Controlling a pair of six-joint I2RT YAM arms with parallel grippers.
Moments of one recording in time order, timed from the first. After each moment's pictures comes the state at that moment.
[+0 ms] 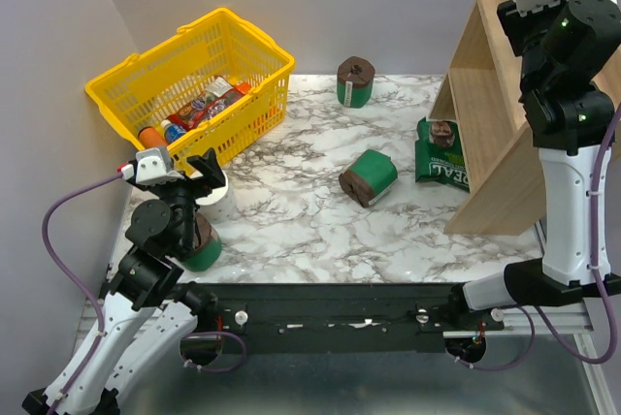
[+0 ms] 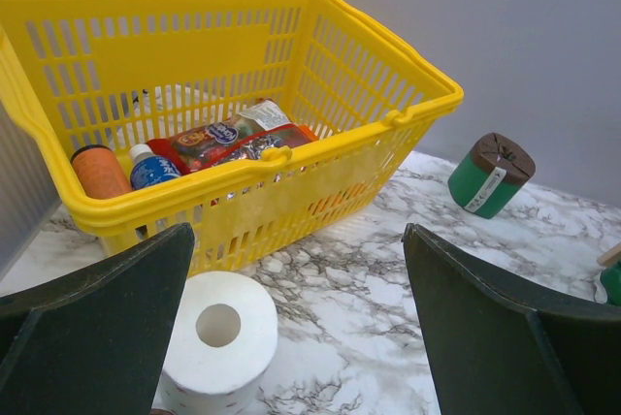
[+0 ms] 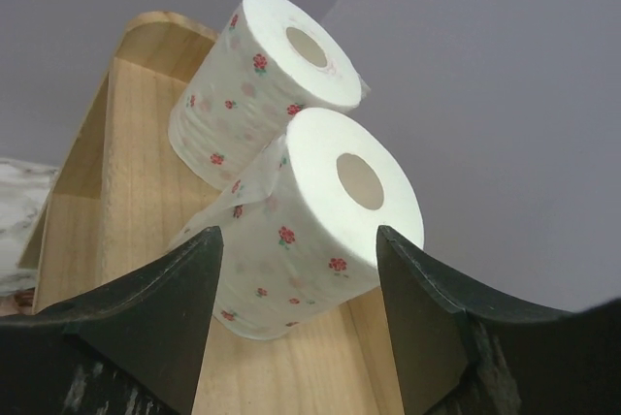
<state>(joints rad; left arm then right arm) -0.54 0.45 0.74 -0.17 -0.65 -0.21 0.18 1.44 2.14 -0.62 0.50 -0.74</state>
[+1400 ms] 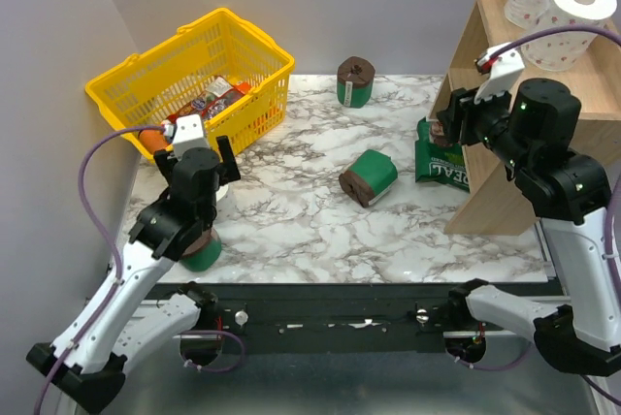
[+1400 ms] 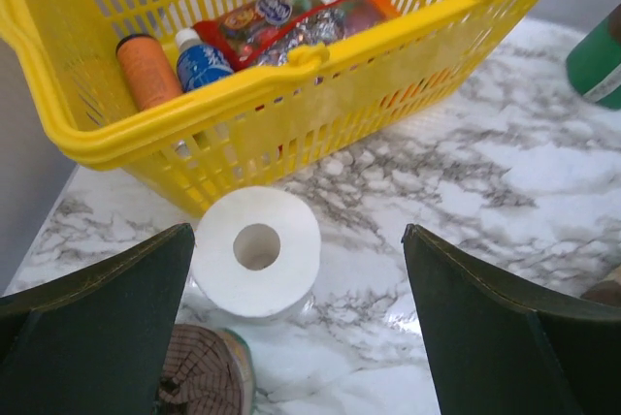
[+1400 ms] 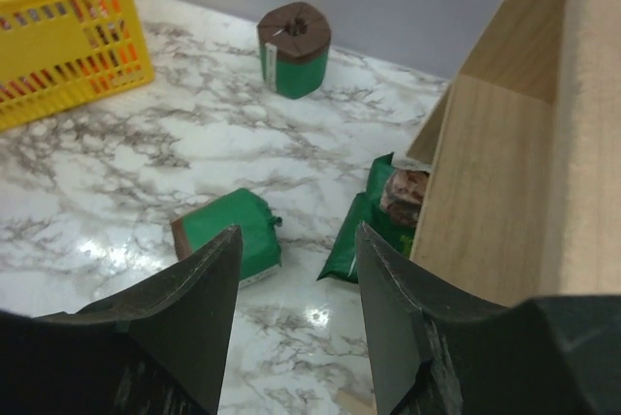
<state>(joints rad) -0.54 0.76 0.96 -0.55 -0.71 -0.35 0.39 1.09 1.70 -0.86 0.12 -0.08</state>
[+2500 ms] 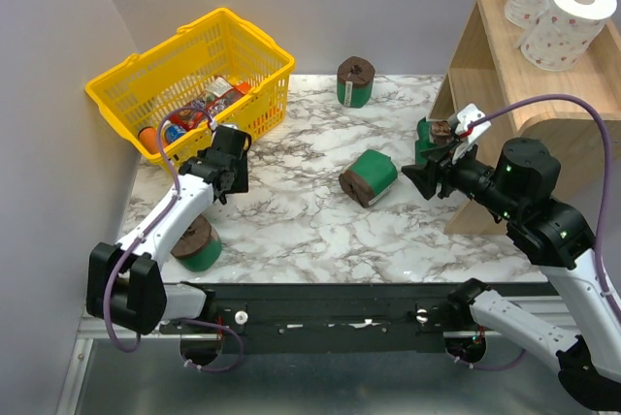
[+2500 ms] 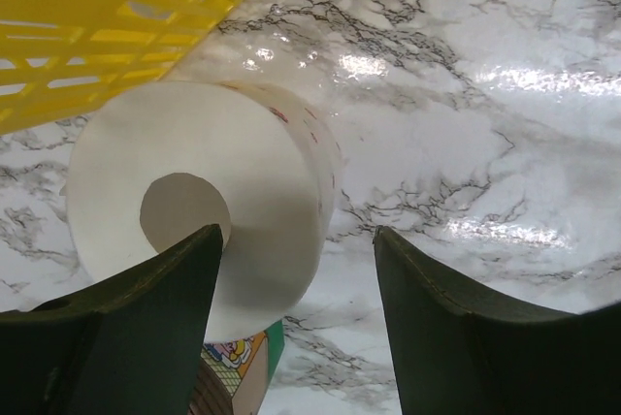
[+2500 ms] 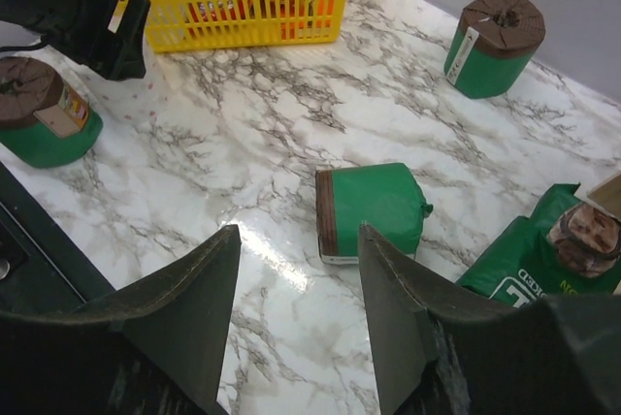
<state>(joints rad) -0.32 1.29 0.99 -0.68 -0.35 -0.31 0.56 0.80 1.24 -0.67 -0.15 -0.05</state>
